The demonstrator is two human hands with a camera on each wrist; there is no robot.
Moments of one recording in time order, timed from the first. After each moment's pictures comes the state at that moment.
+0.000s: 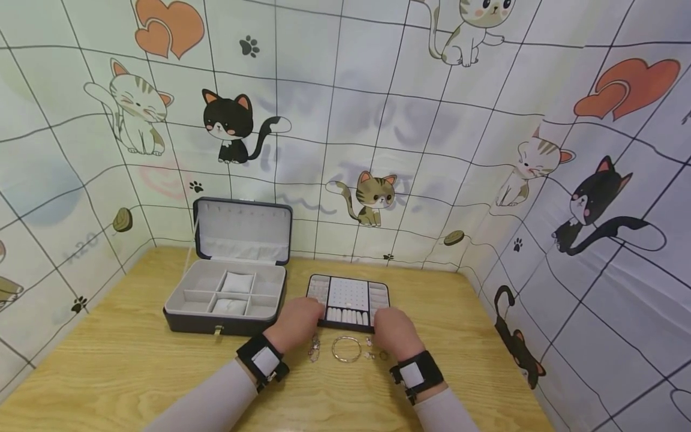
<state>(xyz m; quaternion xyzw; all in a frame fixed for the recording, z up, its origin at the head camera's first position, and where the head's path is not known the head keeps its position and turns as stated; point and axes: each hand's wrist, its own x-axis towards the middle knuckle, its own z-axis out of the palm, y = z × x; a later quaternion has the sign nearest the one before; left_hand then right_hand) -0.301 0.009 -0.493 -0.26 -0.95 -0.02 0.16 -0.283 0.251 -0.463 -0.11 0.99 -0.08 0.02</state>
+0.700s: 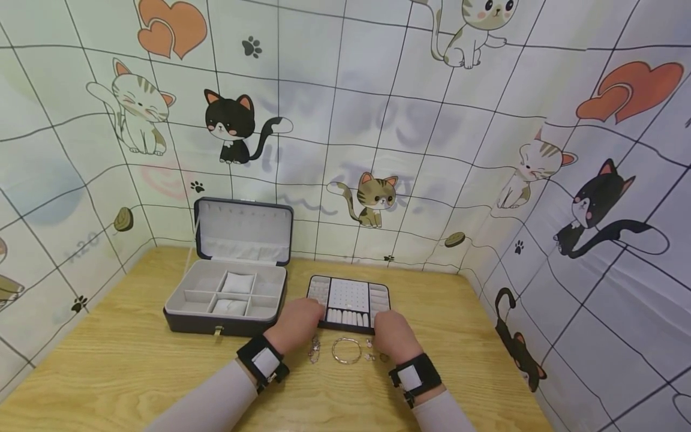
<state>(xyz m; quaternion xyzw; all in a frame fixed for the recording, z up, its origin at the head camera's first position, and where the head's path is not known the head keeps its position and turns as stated) -0.302 0.010 -0.495 -0.26 -0.95 -0.01 0.16 -0.285 0.244 -0.466 -0.10 0.99 -0.02 0.03</state>
